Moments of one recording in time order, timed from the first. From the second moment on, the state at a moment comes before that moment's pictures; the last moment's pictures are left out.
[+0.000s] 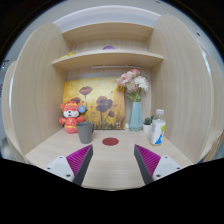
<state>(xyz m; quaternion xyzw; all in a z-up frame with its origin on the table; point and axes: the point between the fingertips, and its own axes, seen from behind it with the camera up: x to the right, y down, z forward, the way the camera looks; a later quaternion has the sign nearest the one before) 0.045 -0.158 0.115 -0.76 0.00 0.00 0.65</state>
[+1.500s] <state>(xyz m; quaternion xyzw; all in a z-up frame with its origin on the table) 0.259 0.081 0.116 -0.74 -0.04 -0.17 0.65</state>
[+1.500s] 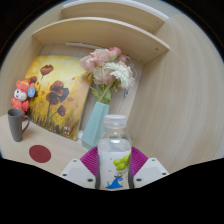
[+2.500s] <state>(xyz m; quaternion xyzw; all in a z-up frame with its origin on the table) -0.045 0.132 0.181 -0.16 -0.66 -0.63 0.37</state>
